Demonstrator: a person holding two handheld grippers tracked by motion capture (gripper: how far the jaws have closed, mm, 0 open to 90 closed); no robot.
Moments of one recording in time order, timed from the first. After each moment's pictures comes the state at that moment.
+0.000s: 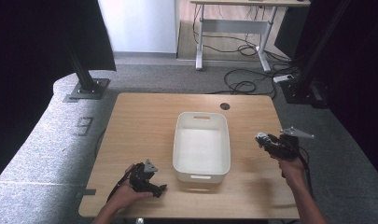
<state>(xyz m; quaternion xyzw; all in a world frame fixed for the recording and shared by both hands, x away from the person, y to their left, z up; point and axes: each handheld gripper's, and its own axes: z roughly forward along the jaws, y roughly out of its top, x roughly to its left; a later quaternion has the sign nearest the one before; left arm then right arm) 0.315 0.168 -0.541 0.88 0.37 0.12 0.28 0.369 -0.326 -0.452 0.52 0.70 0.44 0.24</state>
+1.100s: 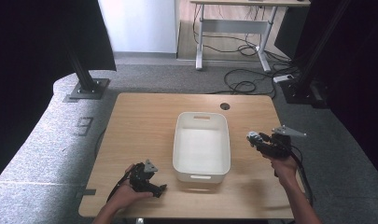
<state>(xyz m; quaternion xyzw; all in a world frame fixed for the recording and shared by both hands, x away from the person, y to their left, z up) 0.315 0.168 -0.541 0.88 0.37 0.12 0.28 0.366 -0.298 -0.441 0.50 0.70 0.46 0.22</state>
